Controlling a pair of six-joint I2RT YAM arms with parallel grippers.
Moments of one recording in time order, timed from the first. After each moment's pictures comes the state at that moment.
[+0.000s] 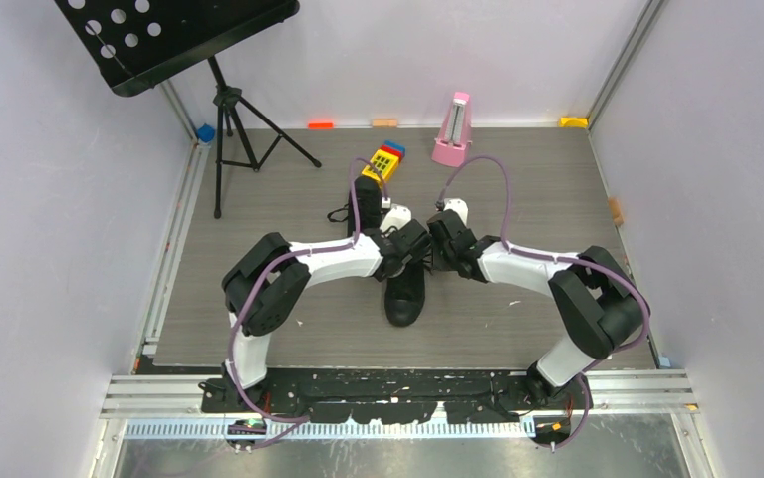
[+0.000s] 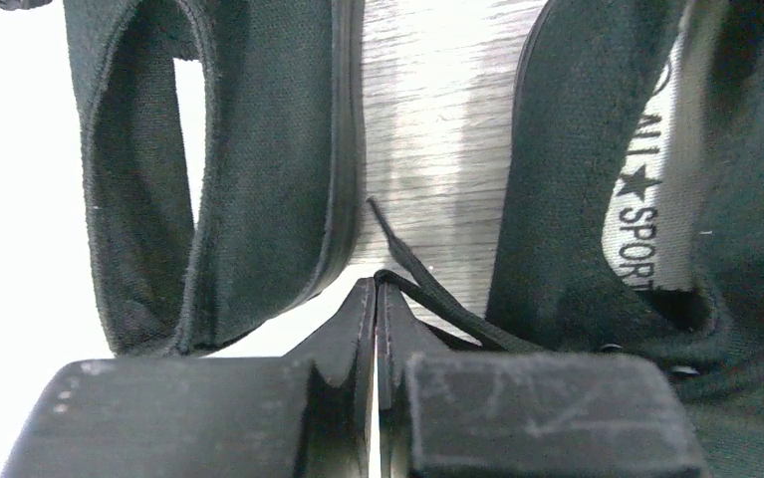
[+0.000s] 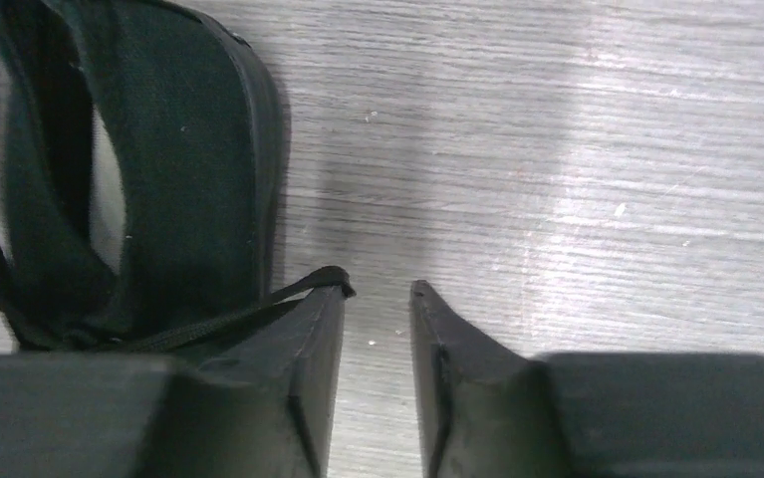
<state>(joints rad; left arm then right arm) -0.92 1.94 1.29 -0.52 -0.63 -0.61 0.62 1.60 0.82 -0.12 0.31 0.50</state>
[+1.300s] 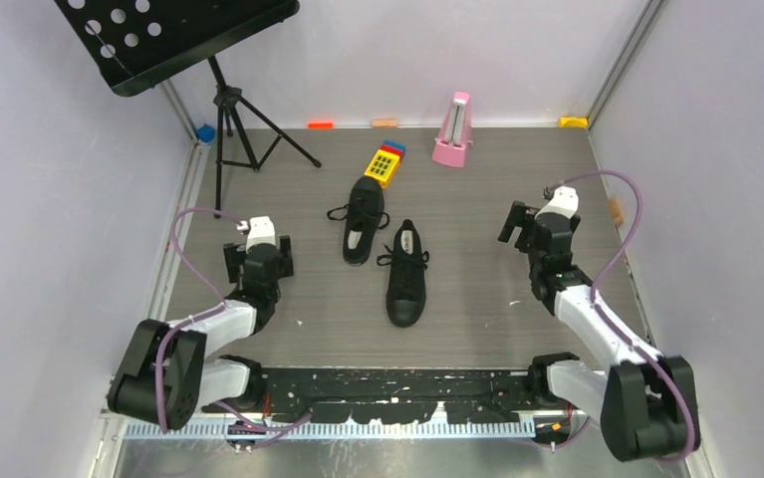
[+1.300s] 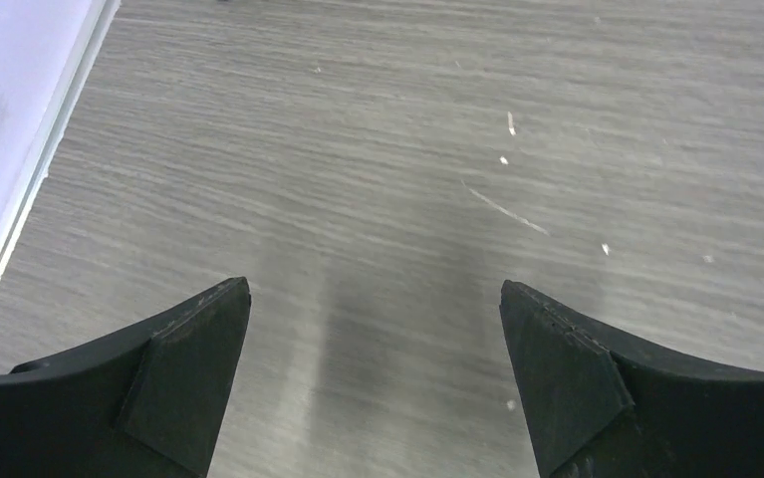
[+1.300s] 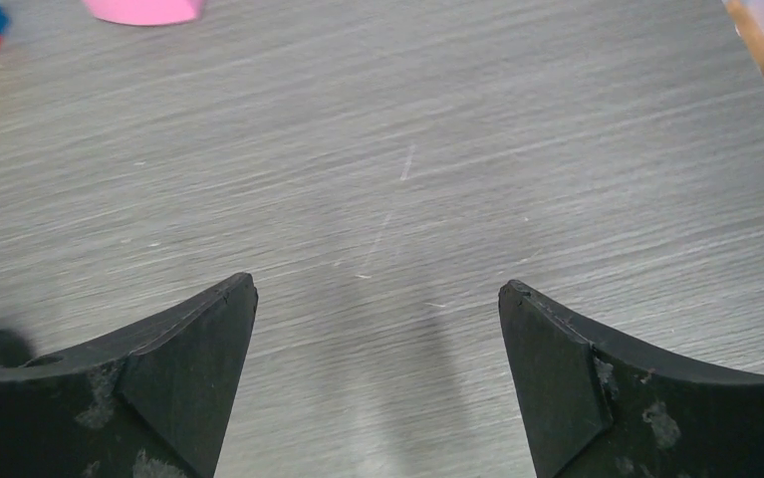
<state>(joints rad) -0.28 1.19 0.29 0.40 -0.59 -0.08 0.12 1.01 0.51 0.11 0.29 0.24</state>
